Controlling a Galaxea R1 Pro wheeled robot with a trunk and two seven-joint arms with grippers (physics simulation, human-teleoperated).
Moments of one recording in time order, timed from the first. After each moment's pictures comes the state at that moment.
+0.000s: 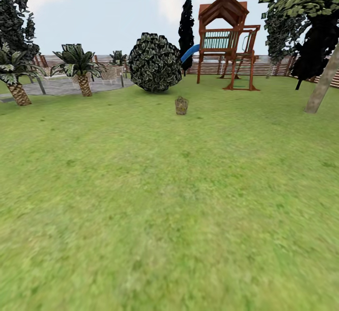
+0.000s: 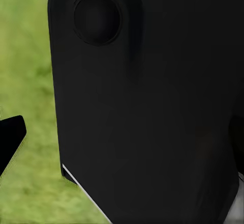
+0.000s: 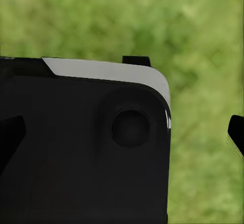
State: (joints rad) left arm 0.01 -0.02 0.02 -0.13 0.02 -0.01 -0.01; right arm -0.07 0.00 0.02 -0.07 0.01 -0.24 0.00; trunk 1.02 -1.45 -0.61
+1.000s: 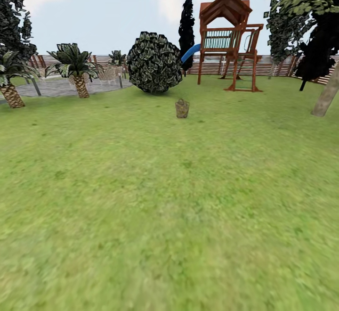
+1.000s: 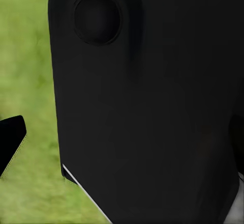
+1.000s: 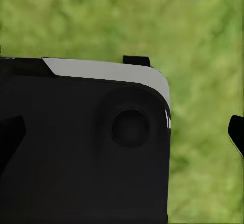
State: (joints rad) left arm 0.01 -0.02 0.02 -0.13 0.02 -0.01 -0.01; right arm -0.07 0.00 0.02 -0.07 0.01 -0.24 0.00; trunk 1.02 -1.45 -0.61
